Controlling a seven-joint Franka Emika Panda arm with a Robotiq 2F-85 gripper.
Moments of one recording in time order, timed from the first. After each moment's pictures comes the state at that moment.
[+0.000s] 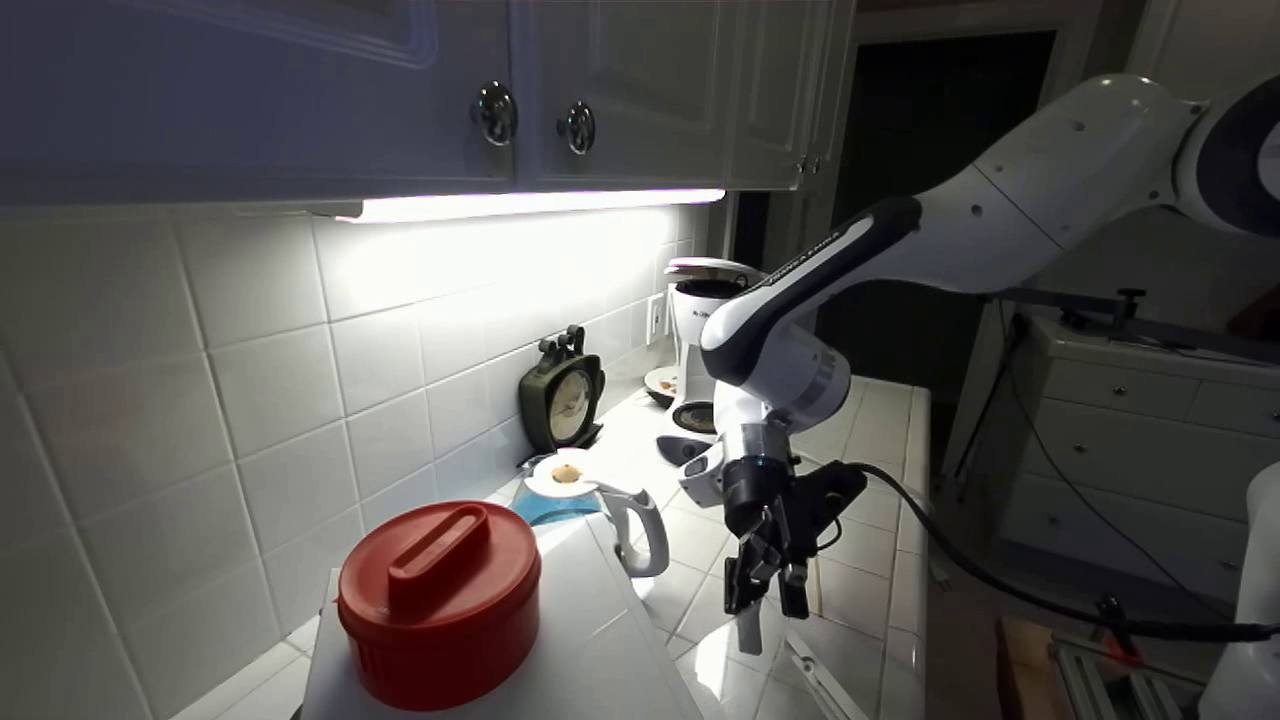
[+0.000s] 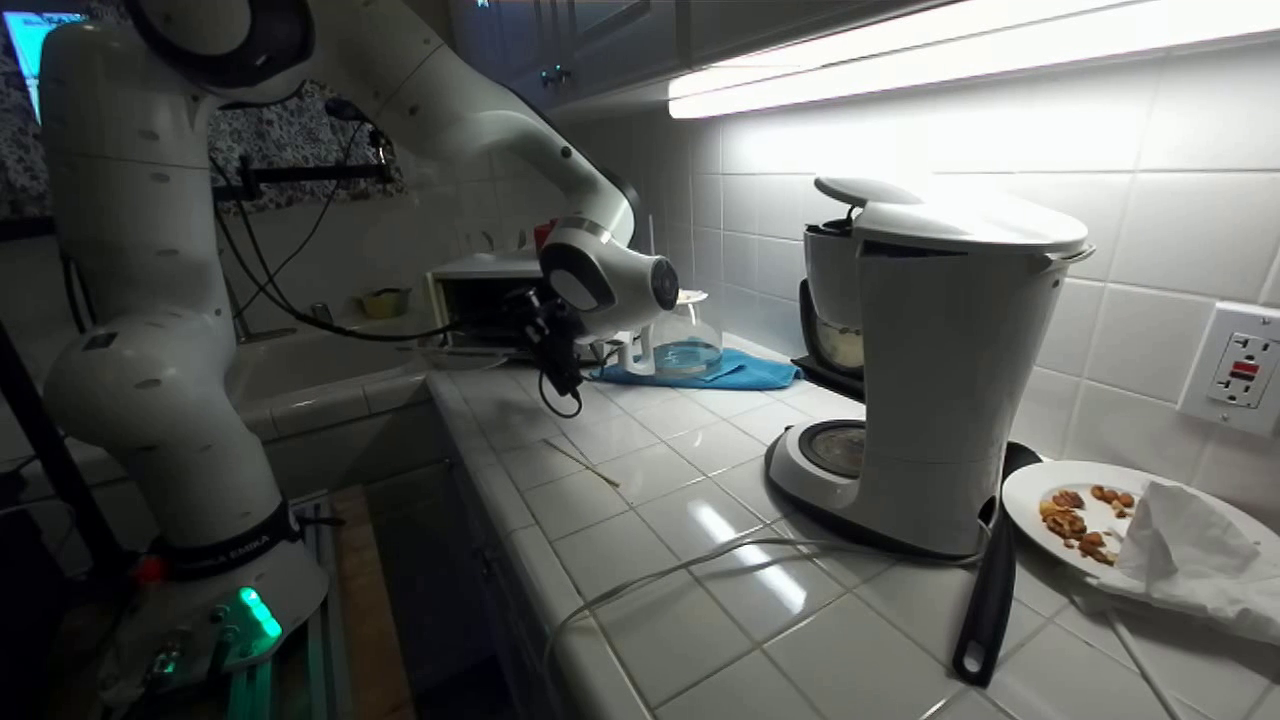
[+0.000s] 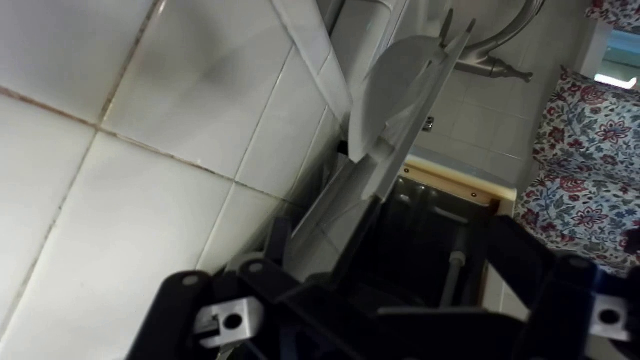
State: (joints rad) arm -0.09 0.22 -0.07 -2.22 0.93 1.56 -1.23
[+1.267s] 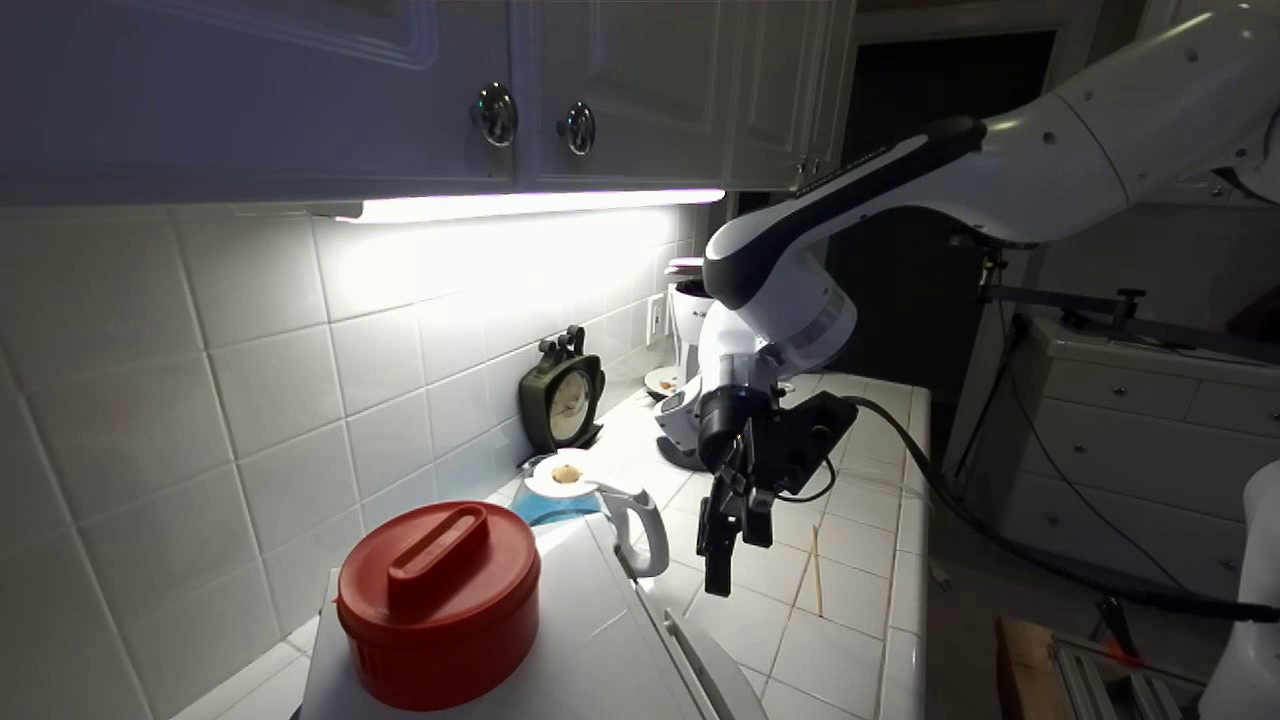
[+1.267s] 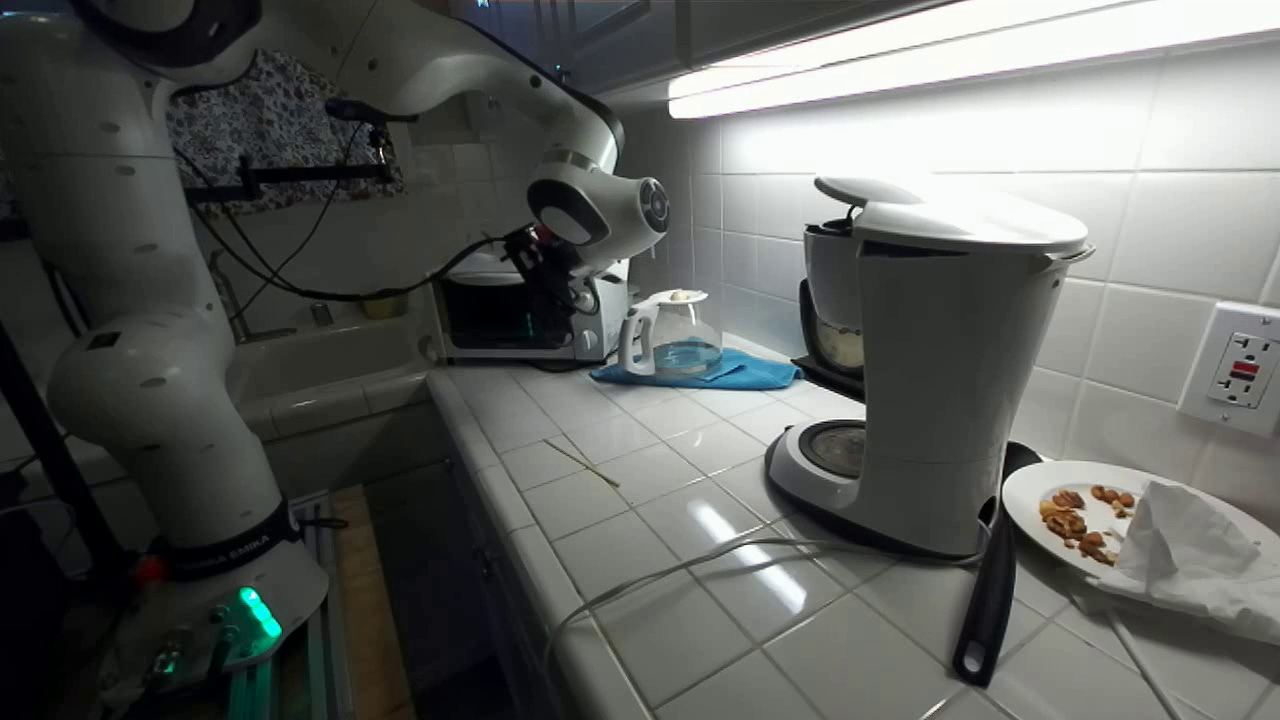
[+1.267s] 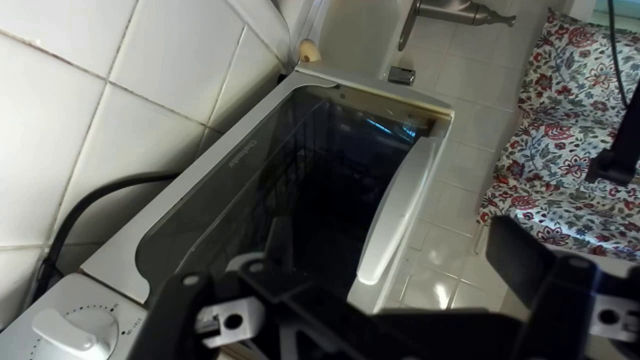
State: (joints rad) arm -0.06 0.09 -0.03 -2.16 1.01 1.55 -1.00
